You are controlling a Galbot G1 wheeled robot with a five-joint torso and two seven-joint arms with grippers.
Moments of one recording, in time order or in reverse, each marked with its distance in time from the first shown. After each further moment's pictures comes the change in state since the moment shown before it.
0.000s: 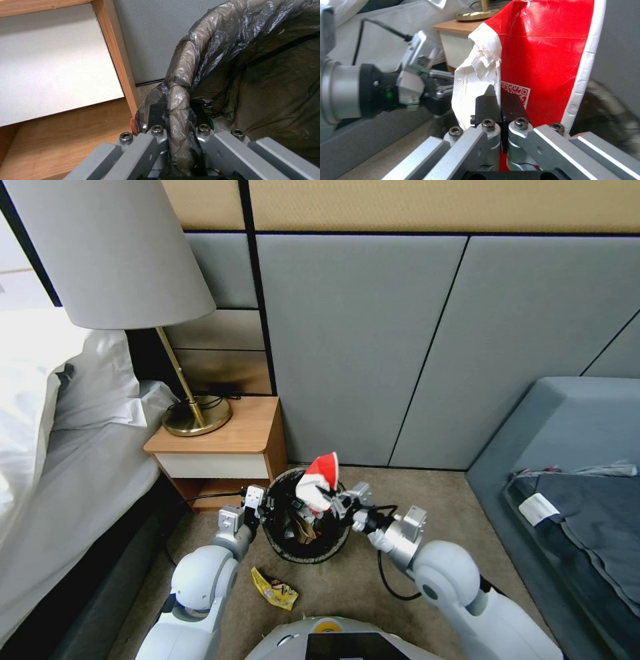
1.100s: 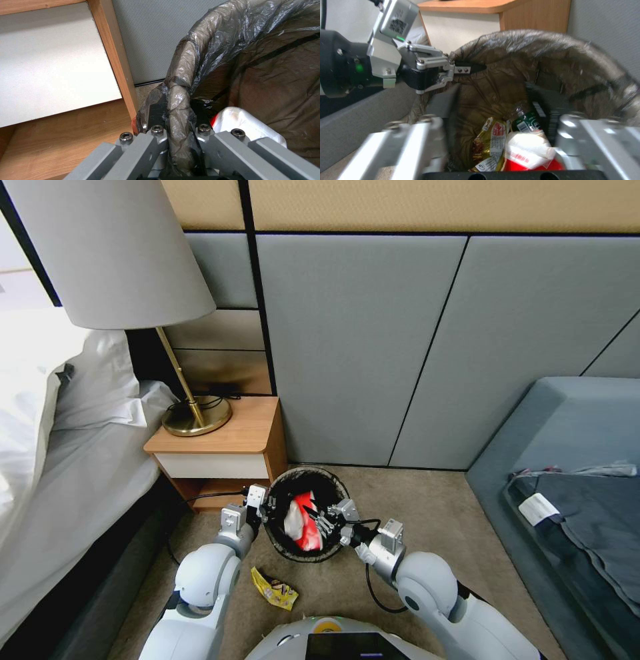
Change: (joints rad) left arm -0.016 -0.001 0.006 0.014 -0.001 0.003 0.000; right arm -0.017 0.010 -0.034 -0.034 -0.039 -0.009 0.079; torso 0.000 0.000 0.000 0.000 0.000
